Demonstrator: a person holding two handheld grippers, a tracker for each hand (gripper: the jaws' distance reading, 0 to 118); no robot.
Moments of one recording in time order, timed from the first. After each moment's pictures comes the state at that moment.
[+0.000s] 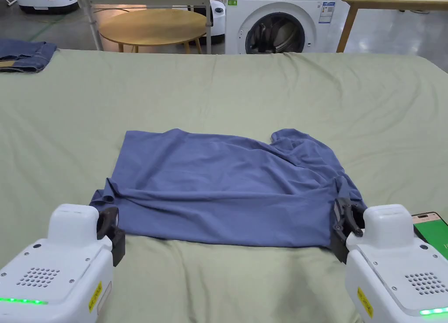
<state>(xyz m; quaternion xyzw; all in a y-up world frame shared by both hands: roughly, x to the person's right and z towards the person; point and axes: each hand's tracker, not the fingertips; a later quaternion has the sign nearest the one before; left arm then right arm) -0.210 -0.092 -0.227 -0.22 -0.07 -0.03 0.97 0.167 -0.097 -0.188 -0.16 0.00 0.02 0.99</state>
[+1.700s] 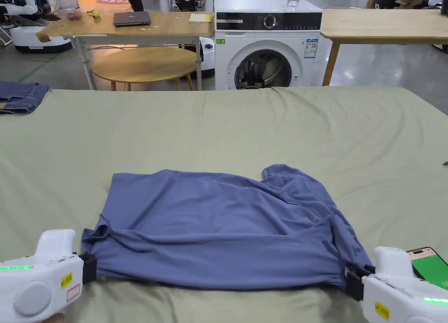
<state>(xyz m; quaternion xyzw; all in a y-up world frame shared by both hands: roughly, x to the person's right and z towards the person) -0.261 -0.130 -0.350 -0.39 -0.05 0.00 0.92 0.251 -0.143 -0.244 -0.33 -0.06 -0.09 0.94</state>
